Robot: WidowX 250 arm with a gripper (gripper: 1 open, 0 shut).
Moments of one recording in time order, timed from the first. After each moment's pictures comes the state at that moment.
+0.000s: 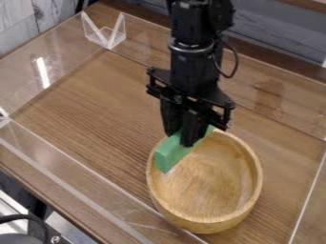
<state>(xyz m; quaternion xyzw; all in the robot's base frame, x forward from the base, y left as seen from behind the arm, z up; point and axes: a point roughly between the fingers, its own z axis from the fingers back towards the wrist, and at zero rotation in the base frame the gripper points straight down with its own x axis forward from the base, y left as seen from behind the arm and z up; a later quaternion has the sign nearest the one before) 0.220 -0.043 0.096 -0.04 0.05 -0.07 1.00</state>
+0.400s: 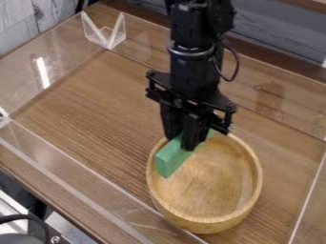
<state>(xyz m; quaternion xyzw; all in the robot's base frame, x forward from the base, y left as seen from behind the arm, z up) 0.214 -0.047 0.097 -0.04 0.05 -0.07 1.00</state>
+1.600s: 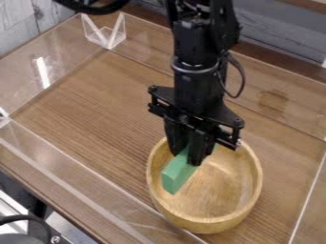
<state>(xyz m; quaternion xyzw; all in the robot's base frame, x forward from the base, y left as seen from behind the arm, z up) 0.204 -0.058 0.092 -0.05 0.04 -0.05 1.00</state>
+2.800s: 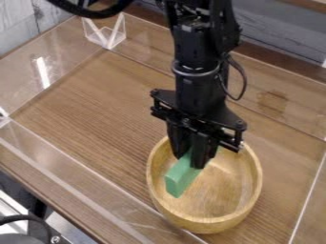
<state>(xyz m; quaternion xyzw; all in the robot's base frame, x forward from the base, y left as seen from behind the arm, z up) 0.204 -0.062 0.090 -0.06 0.04 -0.05 1.00</state>
